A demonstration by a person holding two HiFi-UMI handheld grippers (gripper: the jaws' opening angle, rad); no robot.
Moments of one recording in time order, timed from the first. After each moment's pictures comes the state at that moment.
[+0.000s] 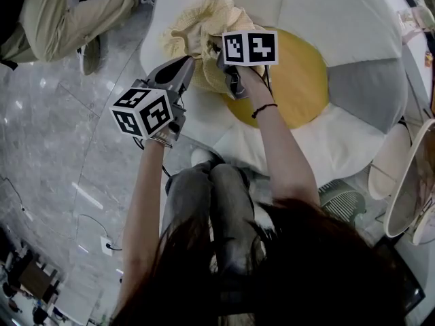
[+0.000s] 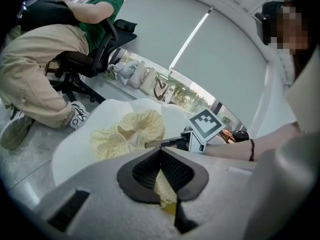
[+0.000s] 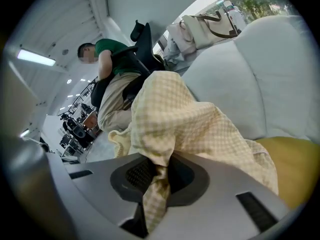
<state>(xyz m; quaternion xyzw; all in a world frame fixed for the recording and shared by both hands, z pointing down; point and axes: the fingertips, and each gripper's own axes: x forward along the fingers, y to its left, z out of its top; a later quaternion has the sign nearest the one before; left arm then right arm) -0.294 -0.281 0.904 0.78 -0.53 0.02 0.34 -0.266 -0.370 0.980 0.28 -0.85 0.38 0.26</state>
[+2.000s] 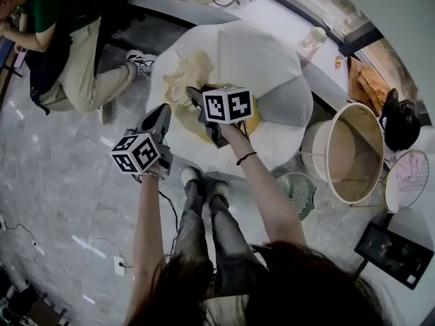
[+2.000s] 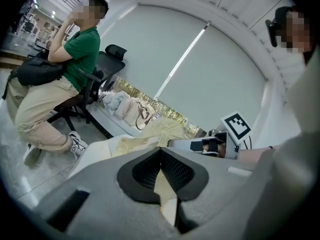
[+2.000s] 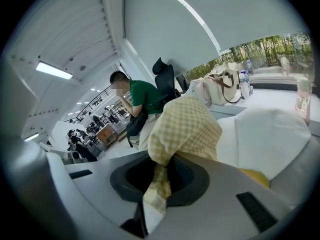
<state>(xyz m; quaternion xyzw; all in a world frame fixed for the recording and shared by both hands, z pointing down) -0.271 -0.238 0.557 0.77 -0.55 -0.04 0.34 -0.213 -0.303 0.576 0.28 -0.87 0.35 0.20</state>
